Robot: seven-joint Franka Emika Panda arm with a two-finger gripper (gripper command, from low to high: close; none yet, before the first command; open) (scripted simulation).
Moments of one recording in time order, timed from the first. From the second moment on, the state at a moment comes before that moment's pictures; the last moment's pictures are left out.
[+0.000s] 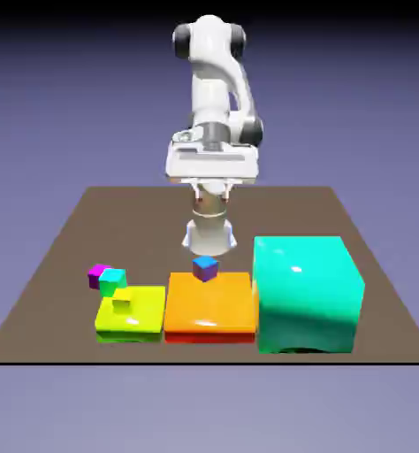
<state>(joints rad) 0.03 -0.60 -0.04 -2.79 -0.01 3.00 0.70</state>
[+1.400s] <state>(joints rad) 0.60 -1.51 -1.57 -1.93 -0.36 1.66 -0.80</state>
